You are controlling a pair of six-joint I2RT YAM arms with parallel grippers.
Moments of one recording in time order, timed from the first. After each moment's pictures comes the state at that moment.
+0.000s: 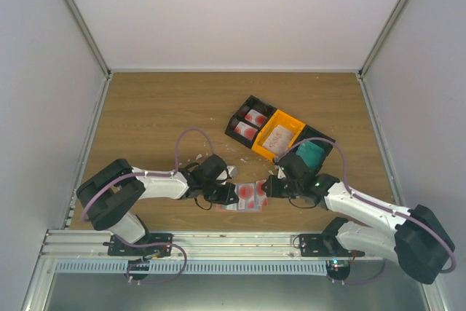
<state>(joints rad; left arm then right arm) -0.87 1.56 0.59 0.00 0.44 -0.72 0.74 1.05 0.46 -0.32 -0.22 0.76</state>
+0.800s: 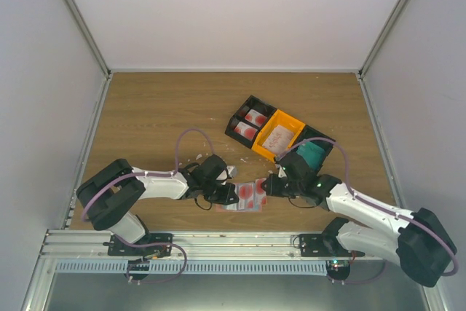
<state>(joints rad) -0.87 1.56 0.59 0.01 0.44 -0.72 0.74 1.03 0.45 -0.30 -0.23 0.81</state>
